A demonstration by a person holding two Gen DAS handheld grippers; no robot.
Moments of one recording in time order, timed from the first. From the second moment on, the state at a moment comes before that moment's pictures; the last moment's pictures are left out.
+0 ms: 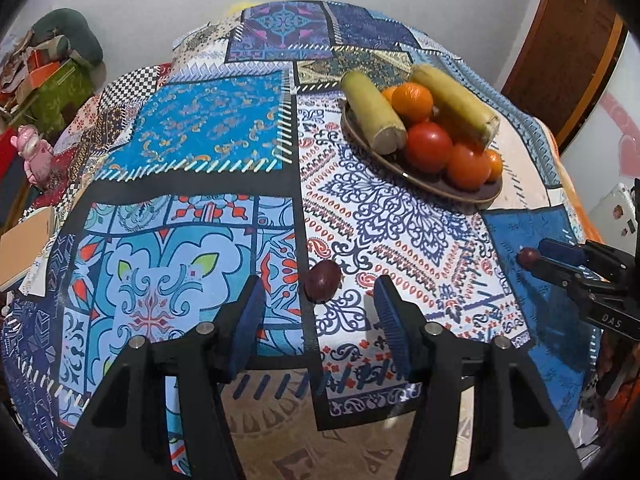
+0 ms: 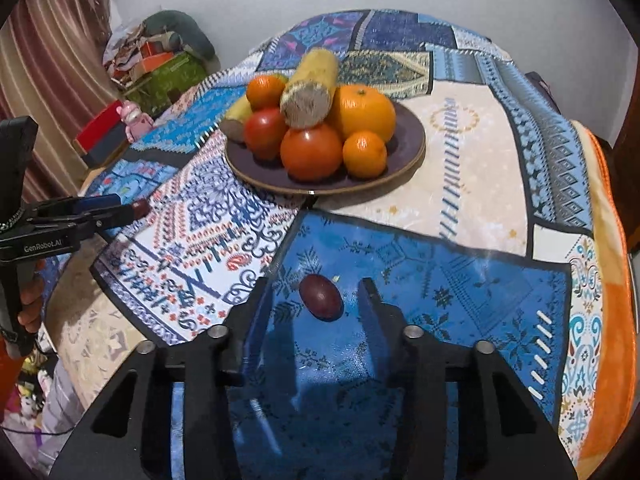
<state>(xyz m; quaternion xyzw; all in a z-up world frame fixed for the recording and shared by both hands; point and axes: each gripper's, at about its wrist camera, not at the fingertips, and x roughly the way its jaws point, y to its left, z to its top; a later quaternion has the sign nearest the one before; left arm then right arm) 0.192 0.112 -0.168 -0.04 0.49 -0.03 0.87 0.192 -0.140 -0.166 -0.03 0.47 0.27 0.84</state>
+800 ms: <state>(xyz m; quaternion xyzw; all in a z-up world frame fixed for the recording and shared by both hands) 0.201 0.112 -0.169 -0.04 0.48 -0.03 0.88 0.193 -0.139 -0.165 -0.03 0.46 0.28 0.84</state>
